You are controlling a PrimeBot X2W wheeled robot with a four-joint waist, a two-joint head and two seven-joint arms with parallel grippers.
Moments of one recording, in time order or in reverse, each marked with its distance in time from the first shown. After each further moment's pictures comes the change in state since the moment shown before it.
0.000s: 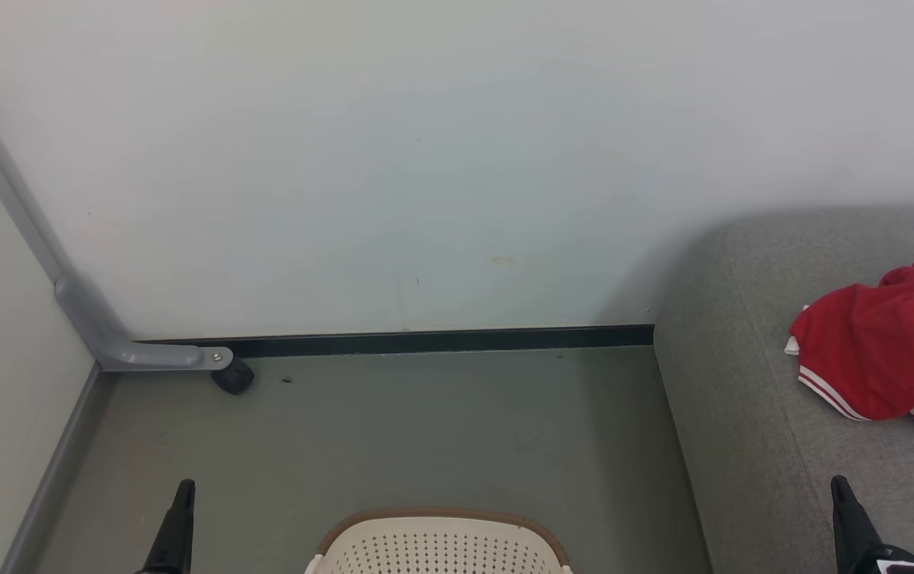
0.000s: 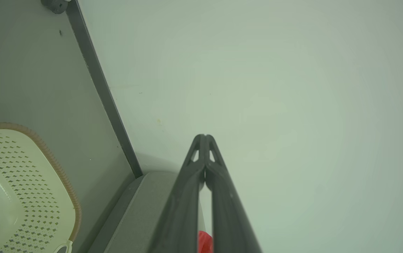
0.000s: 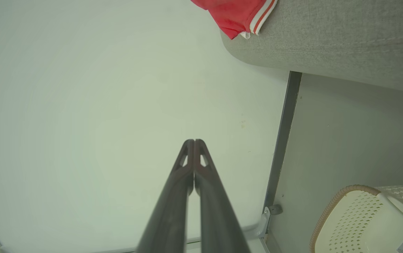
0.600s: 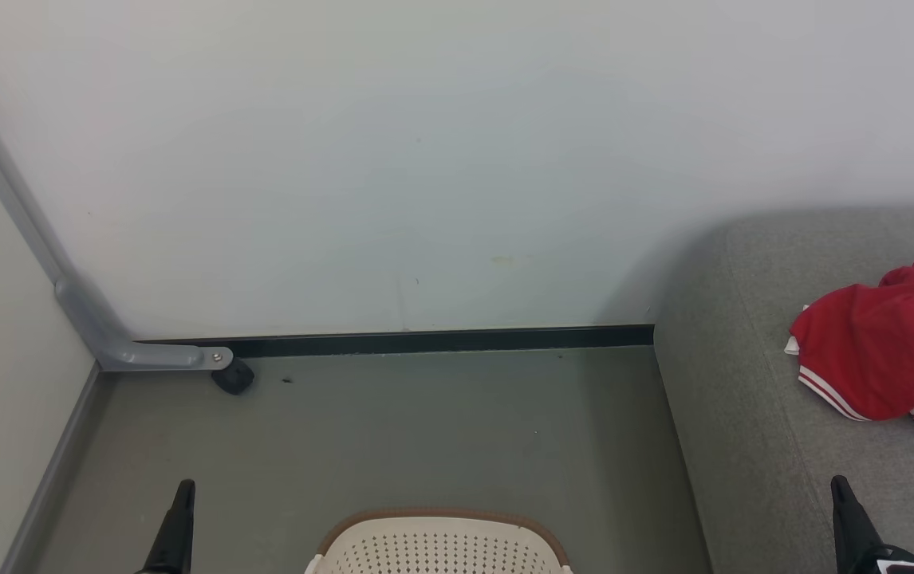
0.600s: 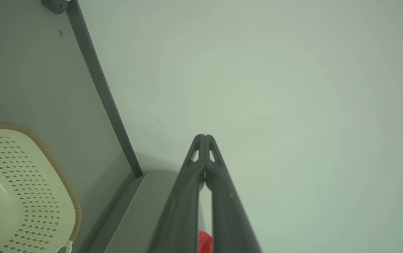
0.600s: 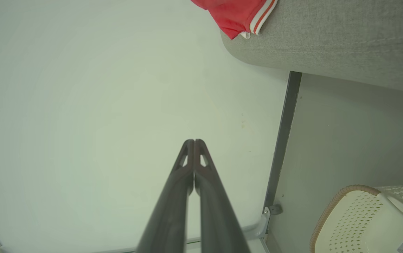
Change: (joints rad) left arm 0.000 0.000 0.000 0.000 0.000 0.000 0.000; right arm 0.000 0.000 0.000 0.000 0.000 0.000 0.000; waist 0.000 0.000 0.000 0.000
